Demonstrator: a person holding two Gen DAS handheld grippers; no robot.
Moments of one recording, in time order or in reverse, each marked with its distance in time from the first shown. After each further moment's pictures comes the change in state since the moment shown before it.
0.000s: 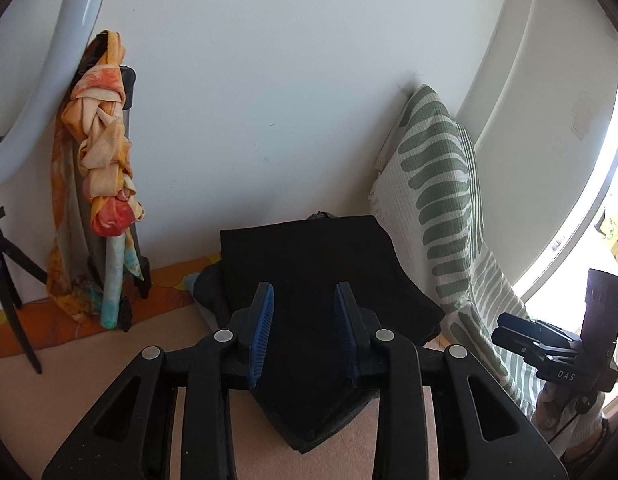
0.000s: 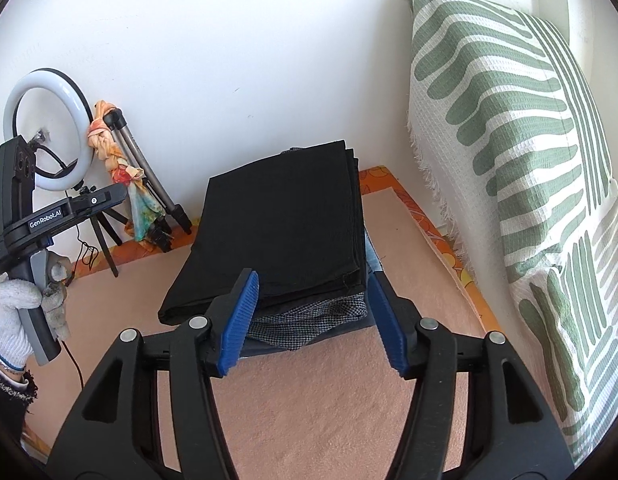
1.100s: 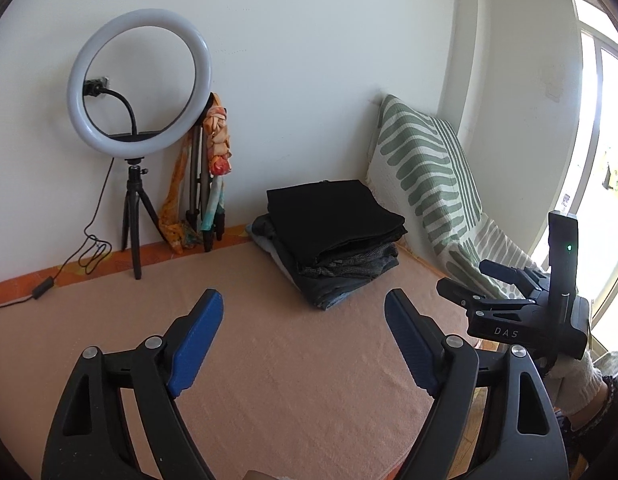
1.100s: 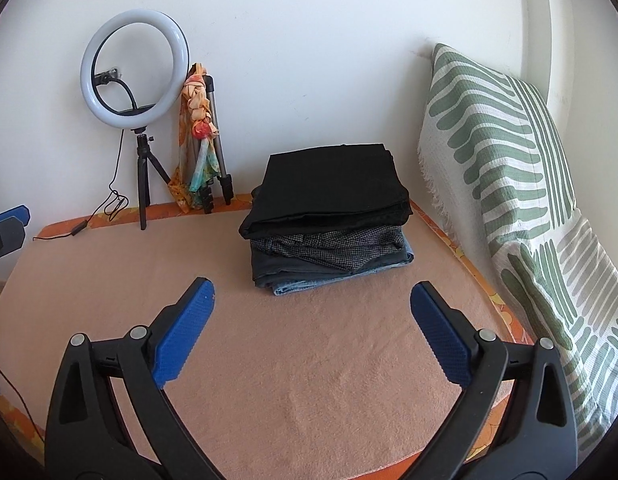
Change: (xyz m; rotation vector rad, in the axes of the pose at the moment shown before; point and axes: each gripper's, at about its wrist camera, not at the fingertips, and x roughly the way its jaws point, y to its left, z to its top) left arm -0.205 -0.053 -0.169 0.113 -0.142 0.167; right arm -0.090 0.119 -0.139 -0.136 -0.165 -0.108
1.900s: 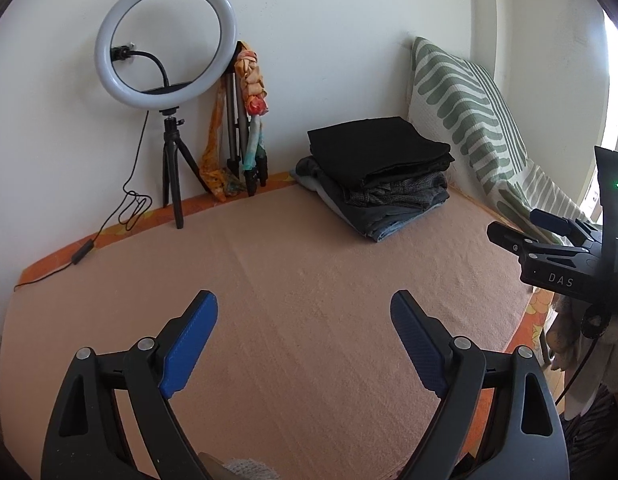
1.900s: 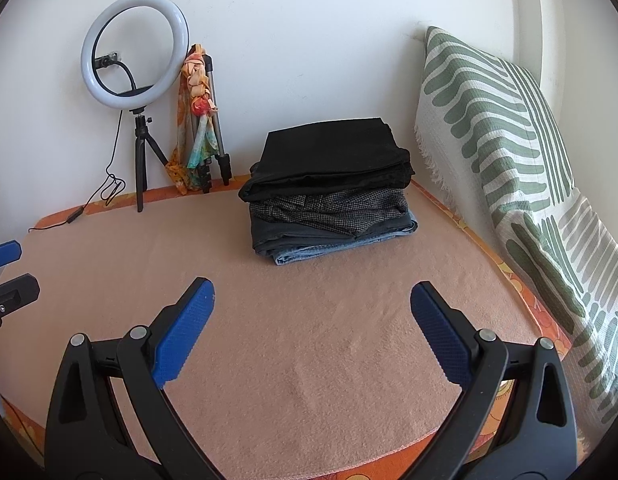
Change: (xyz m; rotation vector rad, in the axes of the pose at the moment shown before) left arm 0.017 -0.003 -0.064 0.072 0.129 0.192; right arm 0.009 0.006 -0.048 0.017 -0.002 -0.018
